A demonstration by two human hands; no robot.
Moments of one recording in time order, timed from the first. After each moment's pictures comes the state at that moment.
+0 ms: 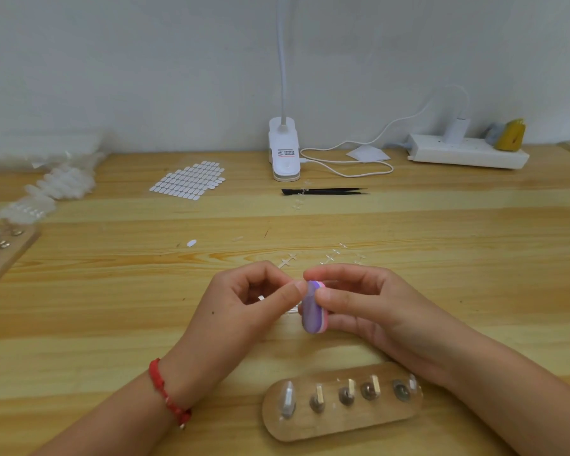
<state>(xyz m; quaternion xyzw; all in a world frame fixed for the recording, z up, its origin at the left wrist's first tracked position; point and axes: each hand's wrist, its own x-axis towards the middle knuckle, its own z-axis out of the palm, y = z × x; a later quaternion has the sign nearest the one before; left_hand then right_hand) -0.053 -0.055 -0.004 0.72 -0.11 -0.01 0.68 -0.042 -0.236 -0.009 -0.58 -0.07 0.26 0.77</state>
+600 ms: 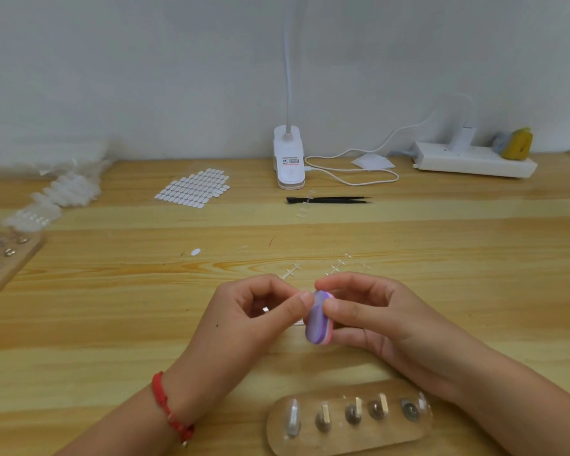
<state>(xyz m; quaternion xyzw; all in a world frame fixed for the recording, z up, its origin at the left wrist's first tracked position) -0.051 -0.054 -0.007 0.71 -0.11 -0.02 0.70 -0.040 -0.237 -0.010 -0.56 -0.05 0.25 0.79</state>
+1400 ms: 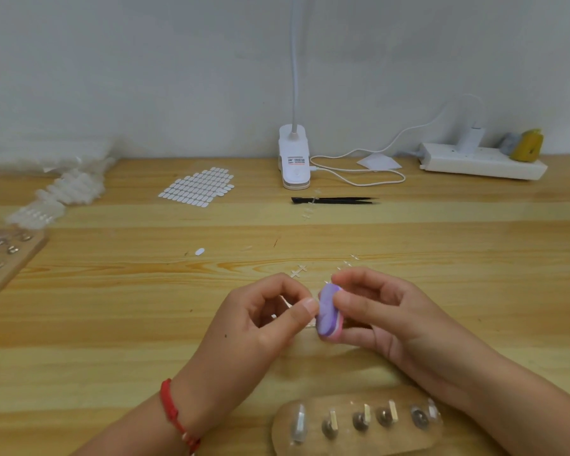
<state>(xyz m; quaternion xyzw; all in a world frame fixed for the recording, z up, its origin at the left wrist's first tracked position) -0.050 -0.051 -0.014 0.75 -0.14 -0.01 0.65 -0.041 -0.232 -0.010 -0.55 -0.01 0.21 0.81</state>
